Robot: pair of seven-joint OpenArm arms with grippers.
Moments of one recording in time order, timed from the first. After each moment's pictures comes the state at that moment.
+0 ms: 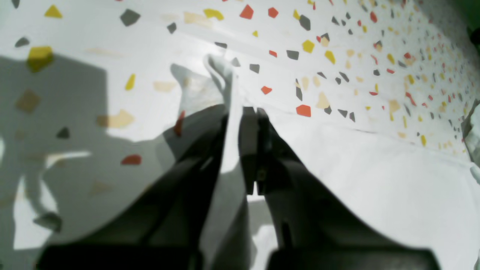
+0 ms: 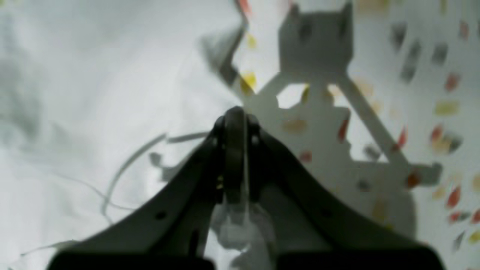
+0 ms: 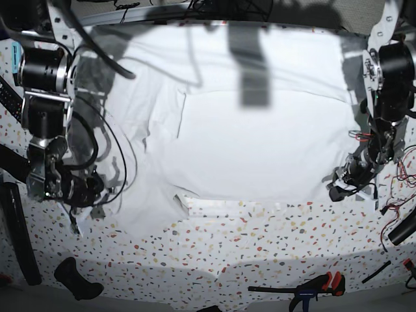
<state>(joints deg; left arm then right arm) -33.0 -17.6 -10.4 23.0 -24.1 -38.0 13.6 35.8 21.0 7.4 42.3 11.4 34.6 -39.8</state>
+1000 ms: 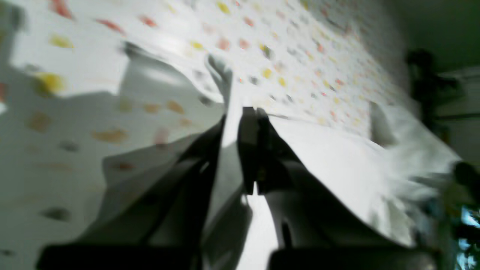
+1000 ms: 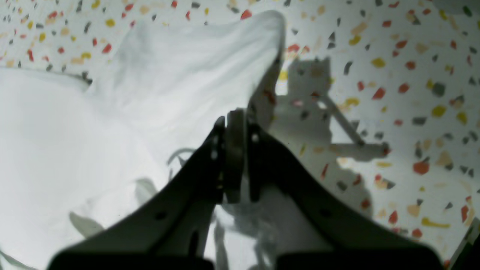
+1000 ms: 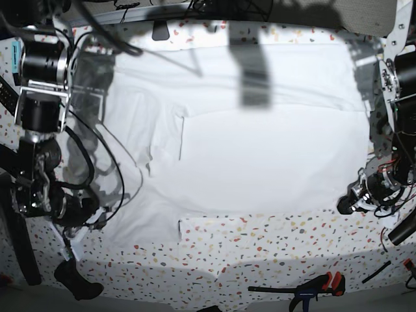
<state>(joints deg) -35.8 -22.5 -10.4 29.6 -50.8 -37.8 43.1 30.0 21.4 7.4 66.9 20.1 34.6 -53.0</state>
